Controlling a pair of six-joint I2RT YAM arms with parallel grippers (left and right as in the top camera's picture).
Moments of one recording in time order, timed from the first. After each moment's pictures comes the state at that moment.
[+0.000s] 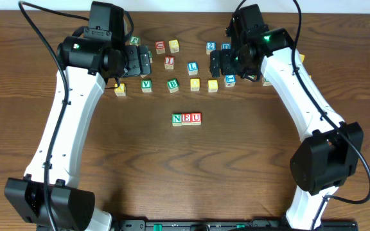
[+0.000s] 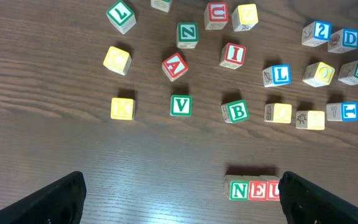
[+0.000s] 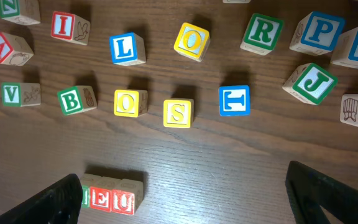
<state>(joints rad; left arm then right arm) -0.18 1.68 1.73 -1.12 -0.01 -0.30 0.33 1.98 1.84 -1.01 -0.11 0.26</state>
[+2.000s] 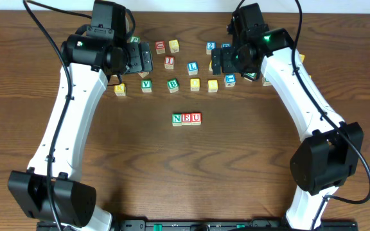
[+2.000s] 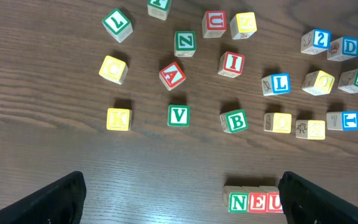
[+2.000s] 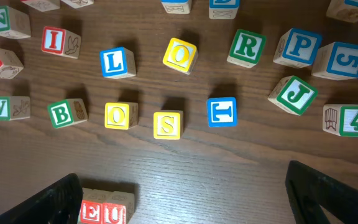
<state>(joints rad) -0.18 1.71 1.73 -1.07 -0.01 -0.30 0.33 1.98 1.84 -0.98 -0.06 0.26</state>
